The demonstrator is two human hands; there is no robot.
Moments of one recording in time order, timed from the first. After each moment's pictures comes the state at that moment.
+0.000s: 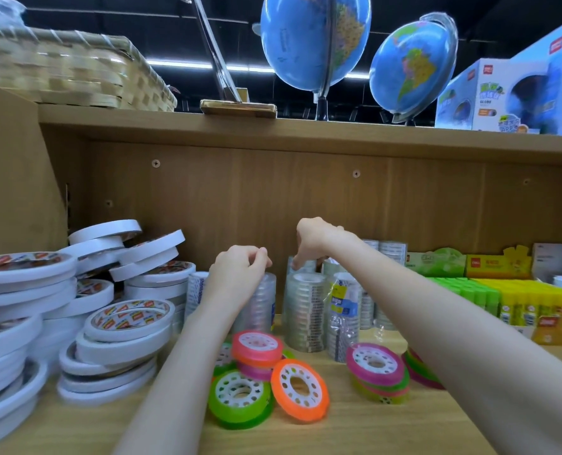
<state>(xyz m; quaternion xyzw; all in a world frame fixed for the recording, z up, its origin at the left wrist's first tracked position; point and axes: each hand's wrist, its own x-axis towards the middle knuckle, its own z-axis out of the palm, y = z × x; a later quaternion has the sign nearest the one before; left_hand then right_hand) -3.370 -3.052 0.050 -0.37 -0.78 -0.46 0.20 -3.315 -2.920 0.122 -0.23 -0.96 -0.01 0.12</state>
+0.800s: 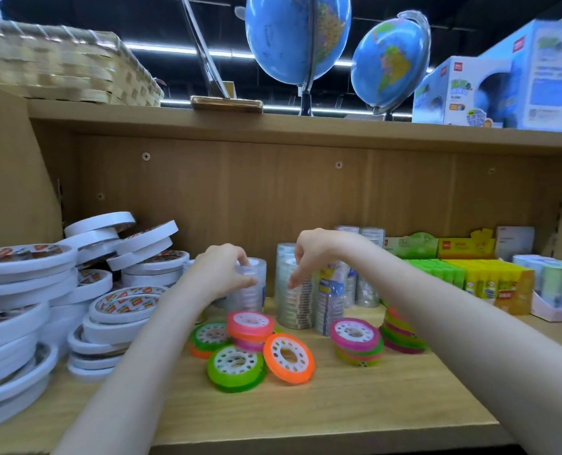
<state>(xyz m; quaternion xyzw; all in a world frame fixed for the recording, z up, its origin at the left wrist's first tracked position) -3.353 -3.084 0.062 -0.40 -0.88 -0.23 0.11 -3.266 -2.933 0.108 -0.20 -0.98 -0.02 0.01</state>
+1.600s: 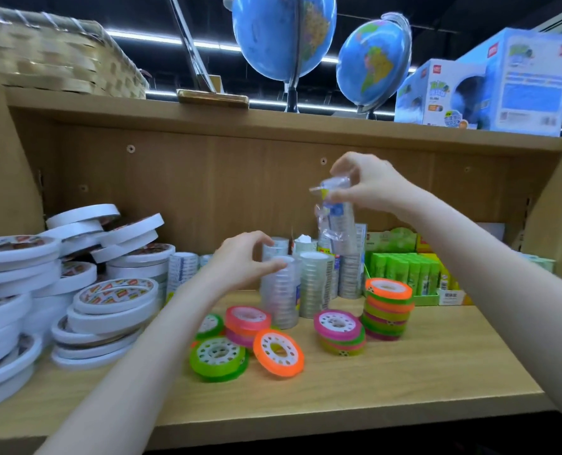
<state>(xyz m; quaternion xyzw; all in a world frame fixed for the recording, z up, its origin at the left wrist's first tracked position) -3.328 -3.059 0.059 -0.49 -0.80 -0.34 0.13 -3.183 -2.906 0.159 -0.15 -0.92 0.09 0.36</state>
